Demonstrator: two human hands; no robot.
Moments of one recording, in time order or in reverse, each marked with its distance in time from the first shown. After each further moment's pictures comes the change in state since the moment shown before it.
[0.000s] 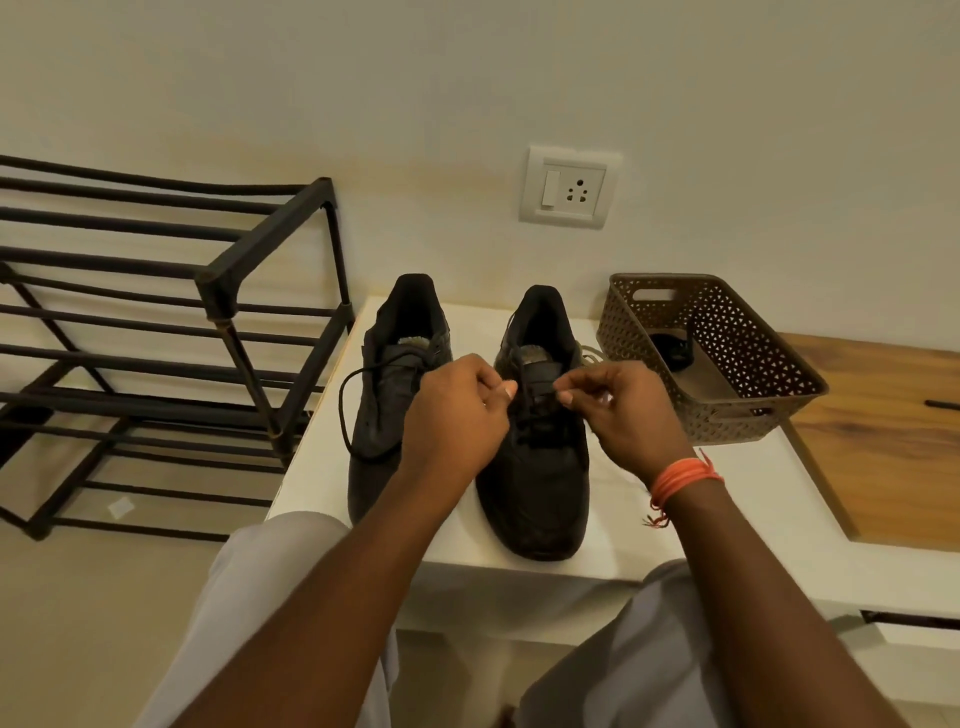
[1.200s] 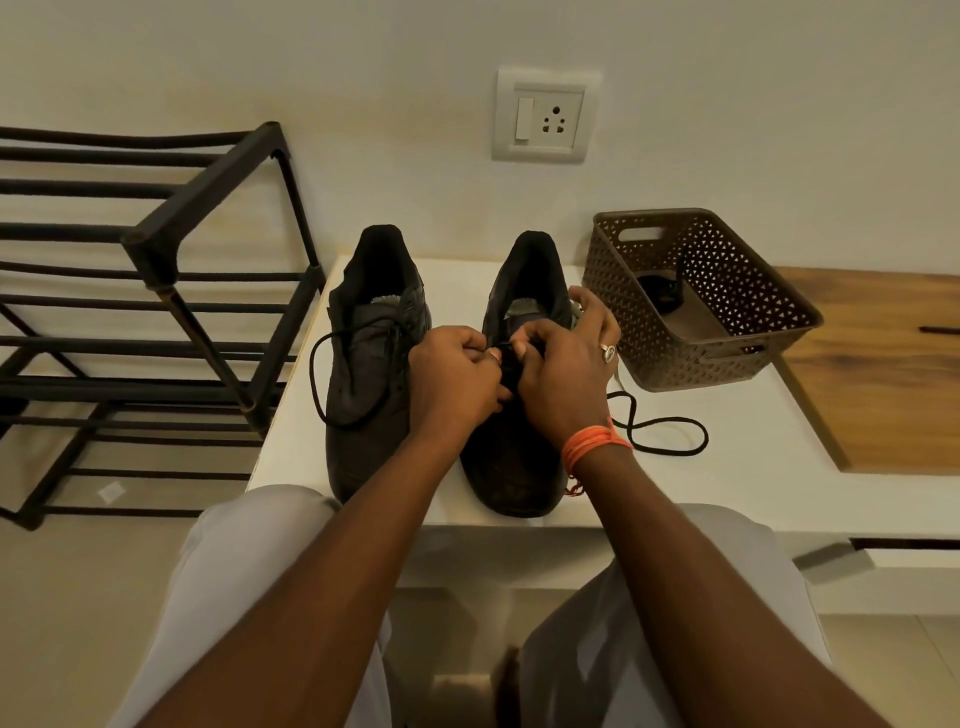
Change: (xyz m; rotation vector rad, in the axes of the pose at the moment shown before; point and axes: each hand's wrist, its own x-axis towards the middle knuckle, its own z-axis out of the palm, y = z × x) left_hand 0.003 0.001 0.029 -0.282 -0.055 -0.181; right_hand -0.001 -0.008 0.056 -0.149 0.294 0.100
